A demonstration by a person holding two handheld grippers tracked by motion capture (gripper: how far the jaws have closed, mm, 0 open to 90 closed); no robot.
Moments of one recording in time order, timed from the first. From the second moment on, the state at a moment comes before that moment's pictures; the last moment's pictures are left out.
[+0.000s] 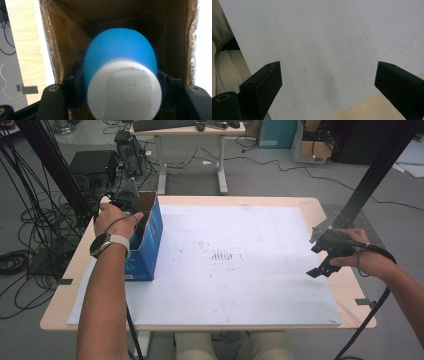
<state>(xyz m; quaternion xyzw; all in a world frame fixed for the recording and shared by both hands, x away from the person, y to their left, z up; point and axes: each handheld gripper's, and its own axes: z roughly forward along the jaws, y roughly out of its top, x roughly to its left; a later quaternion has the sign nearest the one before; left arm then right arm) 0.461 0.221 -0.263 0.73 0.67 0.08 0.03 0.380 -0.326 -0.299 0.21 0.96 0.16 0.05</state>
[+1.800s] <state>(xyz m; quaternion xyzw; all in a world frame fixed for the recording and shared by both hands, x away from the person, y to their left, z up) 0.458 0.221 -0.263 0.73 0.68 0.08 0.03 0.379 -0.327 -0.299 0.21 0.96 0.16 0.05</state>
